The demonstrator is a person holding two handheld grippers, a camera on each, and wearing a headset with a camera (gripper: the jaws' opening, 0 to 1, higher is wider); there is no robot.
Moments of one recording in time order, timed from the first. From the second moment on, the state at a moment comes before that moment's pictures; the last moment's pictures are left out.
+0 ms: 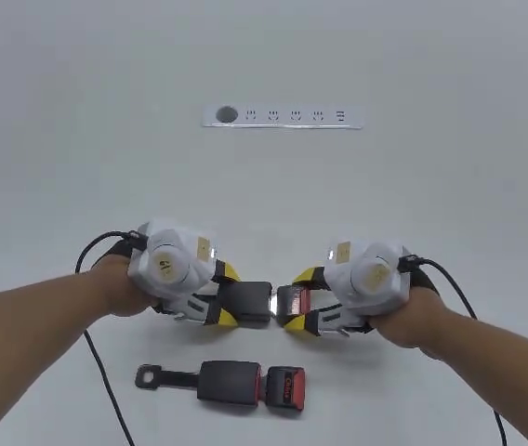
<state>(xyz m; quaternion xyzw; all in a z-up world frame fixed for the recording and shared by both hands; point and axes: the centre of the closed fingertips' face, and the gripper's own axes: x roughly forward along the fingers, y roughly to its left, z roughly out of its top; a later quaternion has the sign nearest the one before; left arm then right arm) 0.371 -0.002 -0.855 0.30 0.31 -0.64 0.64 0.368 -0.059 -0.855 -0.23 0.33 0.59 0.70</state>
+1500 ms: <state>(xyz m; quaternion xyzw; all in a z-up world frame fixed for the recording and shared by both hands) 0.369 0.001 -0.855 0.30 0.33 -0.63 0.64 0.366 -0.102 -0.854 -0.23 0.31 0.59 0.71</state>
